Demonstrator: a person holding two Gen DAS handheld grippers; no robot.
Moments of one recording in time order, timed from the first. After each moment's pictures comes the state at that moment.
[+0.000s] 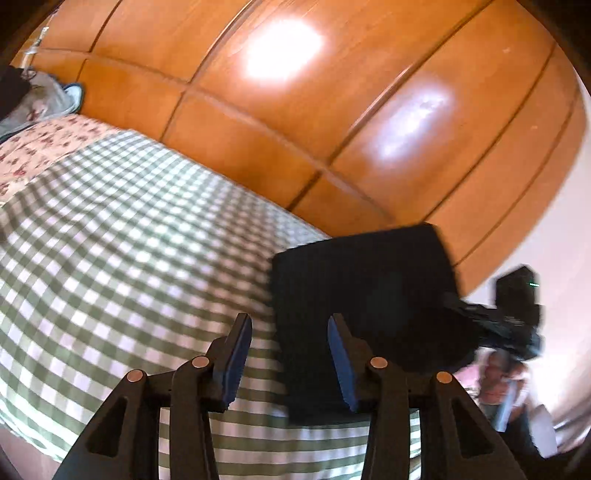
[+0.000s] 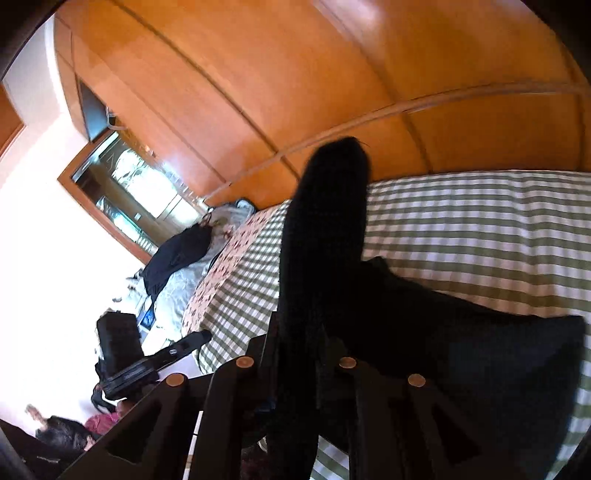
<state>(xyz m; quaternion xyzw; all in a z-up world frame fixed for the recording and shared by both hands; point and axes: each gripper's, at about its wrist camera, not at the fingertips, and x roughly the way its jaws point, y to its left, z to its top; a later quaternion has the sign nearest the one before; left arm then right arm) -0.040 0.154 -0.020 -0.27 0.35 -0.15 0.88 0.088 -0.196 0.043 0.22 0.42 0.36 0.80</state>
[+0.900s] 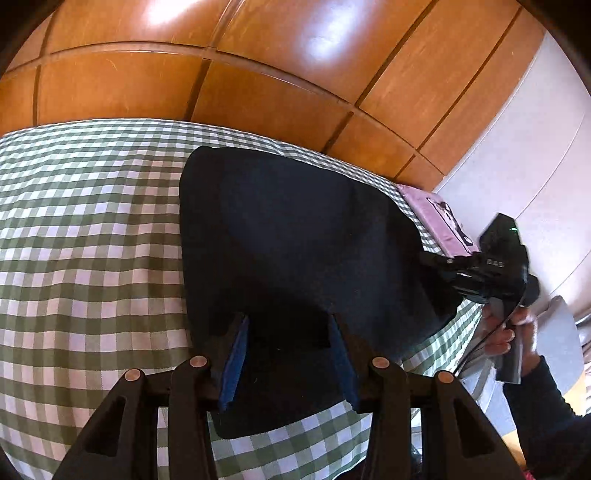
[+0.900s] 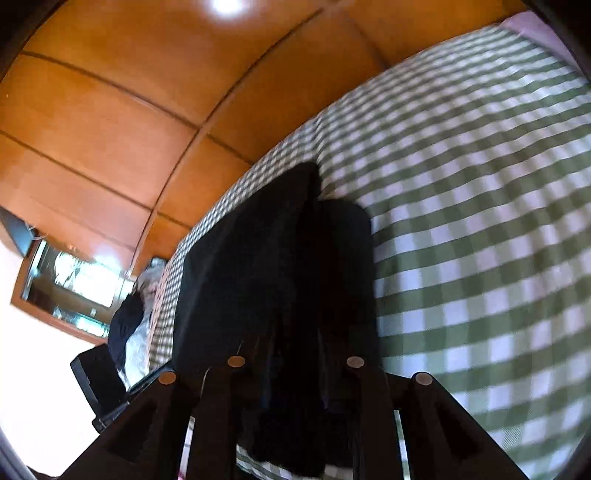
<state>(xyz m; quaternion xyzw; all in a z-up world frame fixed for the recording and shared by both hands) -0.002 -0.017 -0.060 -0.12 0.45 -0.29 0.84 0.047 -0.367 -0.063 0.36 0.47 0.16 0.79</state>
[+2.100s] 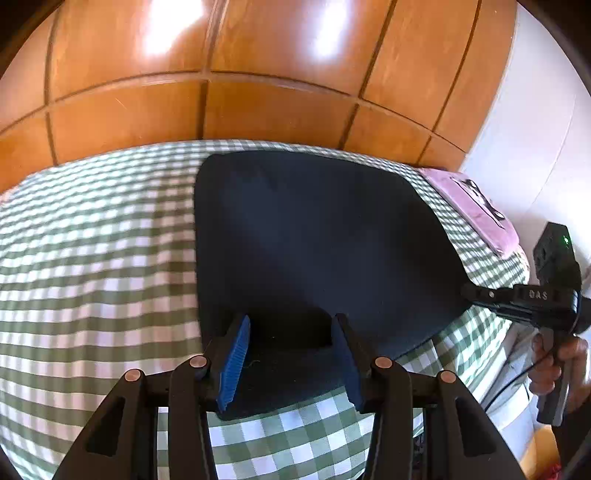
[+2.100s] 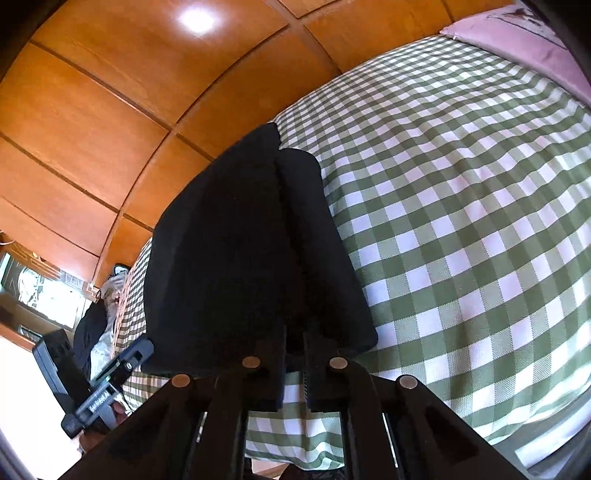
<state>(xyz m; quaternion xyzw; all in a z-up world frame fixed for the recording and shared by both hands) -0.032 -0.039 -0.048 -0.03 0.42 -0.22 0.88 -0.026 -0.348 -0.071 0.33 0.47 0.08 0.81</state>
